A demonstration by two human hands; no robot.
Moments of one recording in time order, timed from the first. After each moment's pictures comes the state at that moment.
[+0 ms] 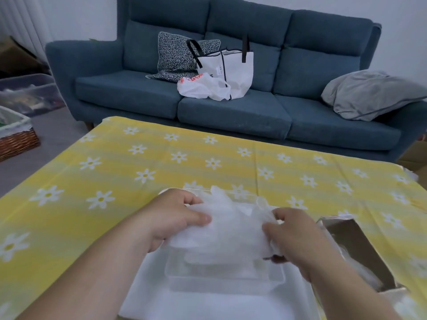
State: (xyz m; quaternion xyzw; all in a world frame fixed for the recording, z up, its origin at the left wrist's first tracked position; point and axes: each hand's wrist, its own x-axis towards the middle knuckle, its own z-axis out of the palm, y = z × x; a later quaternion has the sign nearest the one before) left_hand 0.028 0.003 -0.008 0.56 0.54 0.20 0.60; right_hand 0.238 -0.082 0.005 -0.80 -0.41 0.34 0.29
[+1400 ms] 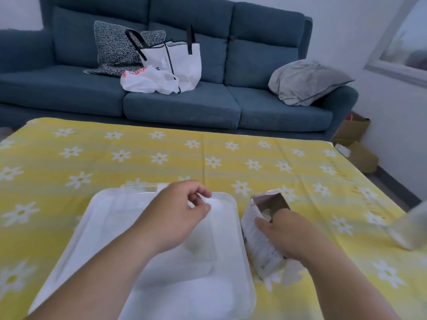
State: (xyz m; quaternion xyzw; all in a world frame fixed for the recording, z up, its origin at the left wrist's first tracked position) left_hand 0.133 -0.040 -0.002 0.76 0.42 0.25 0.43; right_hand 0.338 -0.133 -0.001 -0.87 -0.42 0.23 0.07
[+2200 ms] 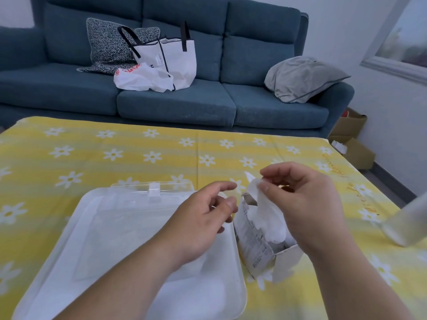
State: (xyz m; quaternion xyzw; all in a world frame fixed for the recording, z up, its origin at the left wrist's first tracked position) left_hand 0.174 -0.075 0.001 0.69 0.33 0.27 0.58; right_hand 0.331 -0.150 0.045 -0.70 -0.45 0.14 0.54
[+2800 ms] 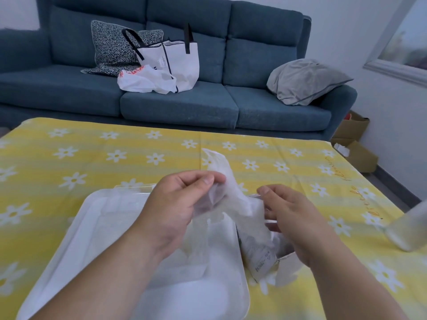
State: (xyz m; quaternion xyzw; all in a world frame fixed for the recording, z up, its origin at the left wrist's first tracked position) left_hand 0.160 -0.055 0.012 0.51 0.31 0.41 0.69; right_hand 0.336 -0.140 0.020 -0.76 -0.35 0.32 0.45
